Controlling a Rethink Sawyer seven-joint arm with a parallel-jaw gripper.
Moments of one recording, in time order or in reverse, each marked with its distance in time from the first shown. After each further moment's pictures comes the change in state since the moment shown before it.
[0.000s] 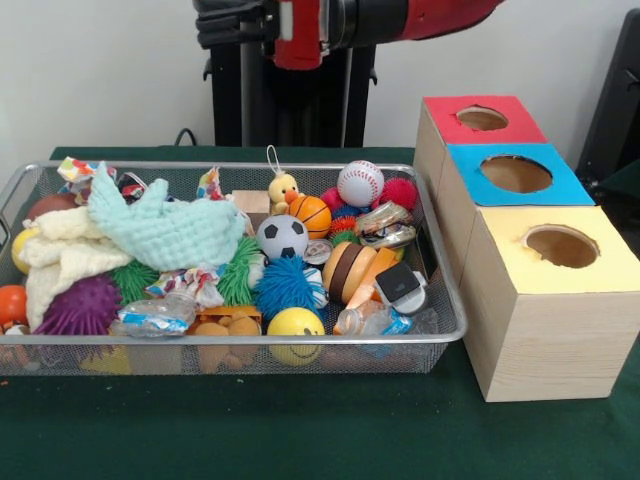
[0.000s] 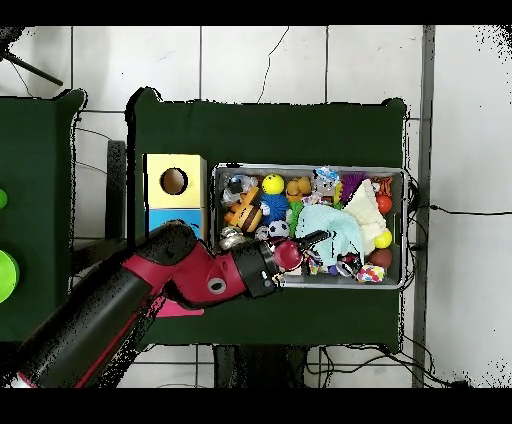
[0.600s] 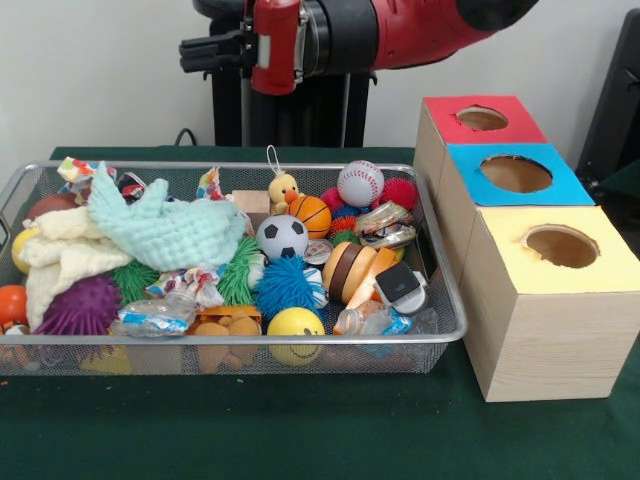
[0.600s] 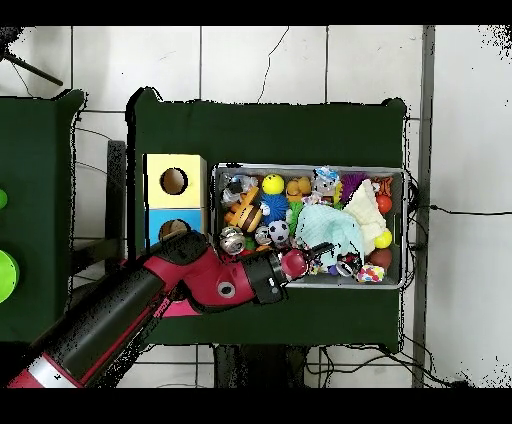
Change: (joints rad) arm 0.000 0.112 0.000 0.013 0.005 0.000 0.000
